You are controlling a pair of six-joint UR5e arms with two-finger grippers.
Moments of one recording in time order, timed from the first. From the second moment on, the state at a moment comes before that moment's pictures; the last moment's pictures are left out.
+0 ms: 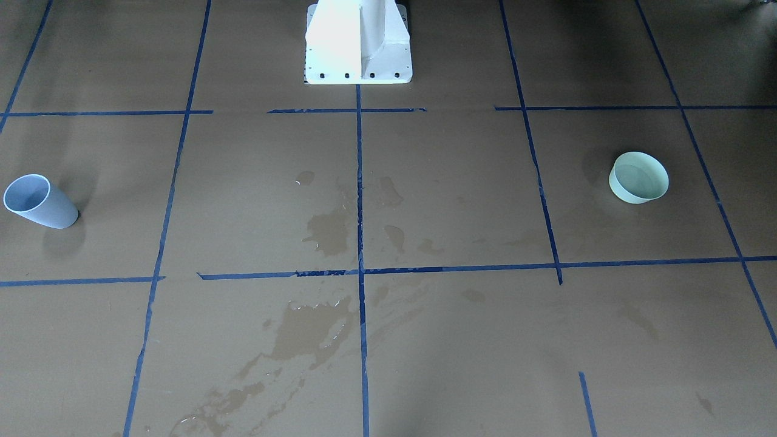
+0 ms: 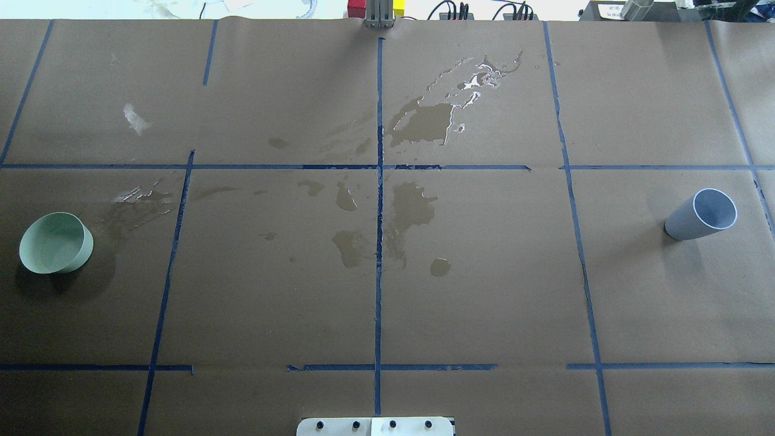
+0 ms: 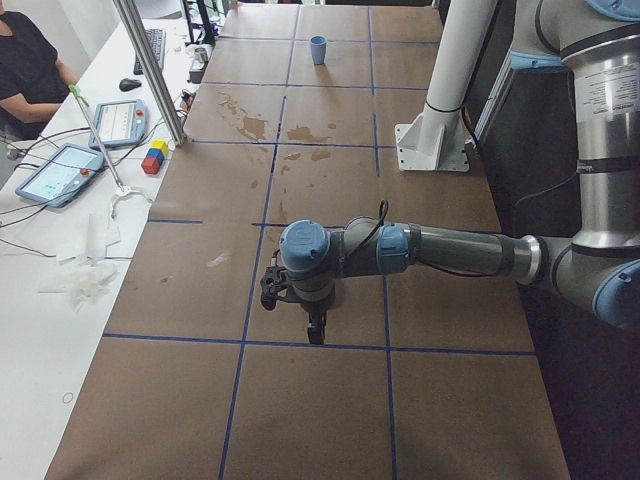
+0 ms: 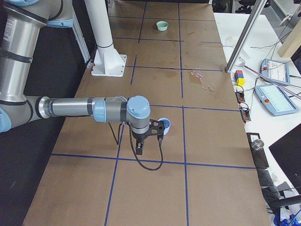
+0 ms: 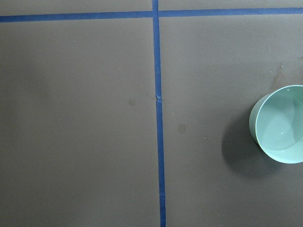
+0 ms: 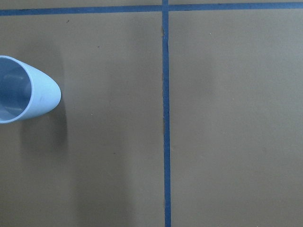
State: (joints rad) left arm -1.58 -1.39 -1.86 -1.35 -2.40 0.13; right arm 1.56 -1.91 1.98 -1.62 2.34 0.05
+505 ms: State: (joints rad) left arm -1.58 -1.38 -1.86 -1.36 -2.39 0.13; right arm 1.56 -1.91 1.98 -1.62 2.34 0.05
